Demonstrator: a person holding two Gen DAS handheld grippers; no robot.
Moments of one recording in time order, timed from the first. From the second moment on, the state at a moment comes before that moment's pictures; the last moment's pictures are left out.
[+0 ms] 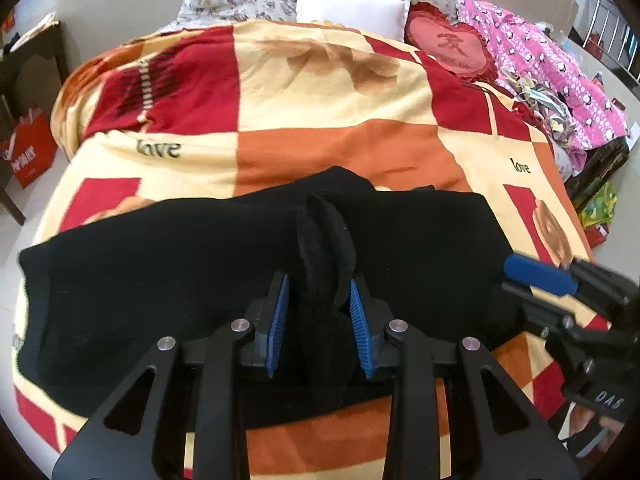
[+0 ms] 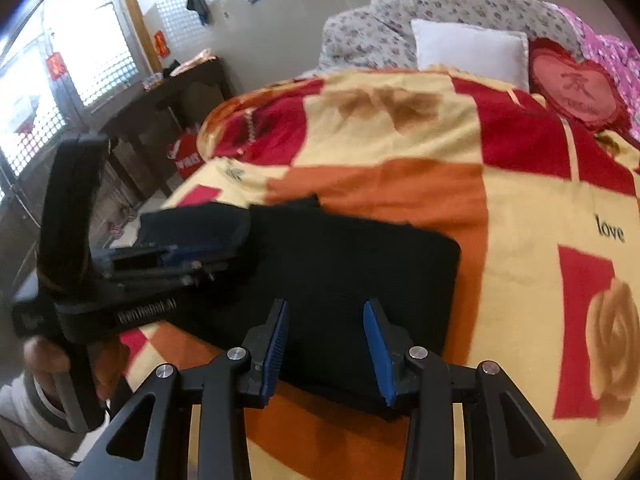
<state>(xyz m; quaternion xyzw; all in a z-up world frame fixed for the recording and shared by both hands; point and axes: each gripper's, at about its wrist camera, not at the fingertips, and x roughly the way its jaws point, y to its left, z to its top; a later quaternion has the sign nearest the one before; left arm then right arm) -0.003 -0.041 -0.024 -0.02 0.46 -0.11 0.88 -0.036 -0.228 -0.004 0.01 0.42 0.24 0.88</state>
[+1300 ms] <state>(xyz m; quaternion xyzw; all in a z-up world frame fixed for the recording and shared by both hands) -0.056 0.093 -0.014 -0.13 0.45 0.00 0.88 0.001 -0.105 0.000 -0.04 0.41 0.35 0.84</state>
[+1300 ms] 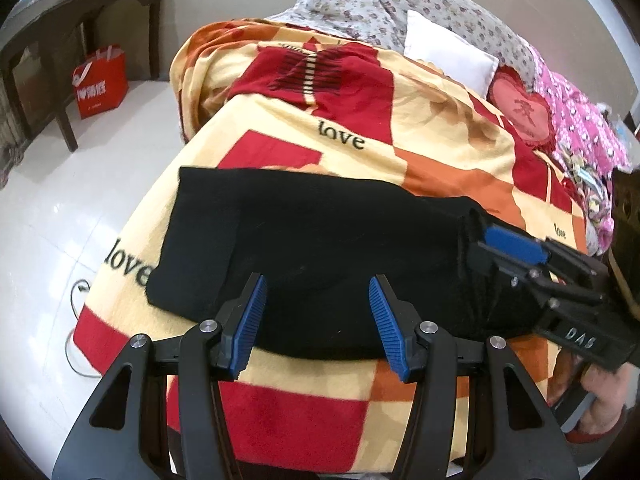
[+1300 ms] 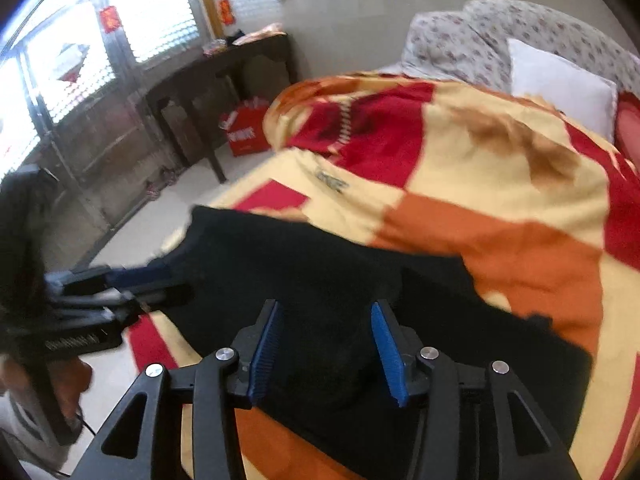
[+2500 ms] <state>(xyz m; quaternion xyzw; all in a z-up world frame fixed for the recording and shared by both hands) -0.068 0.149 -0.051 -0.28 0.45 0.06 0.85 0.078 0.074 -0.048 -0.15 0.45 0.46 0.75</state>
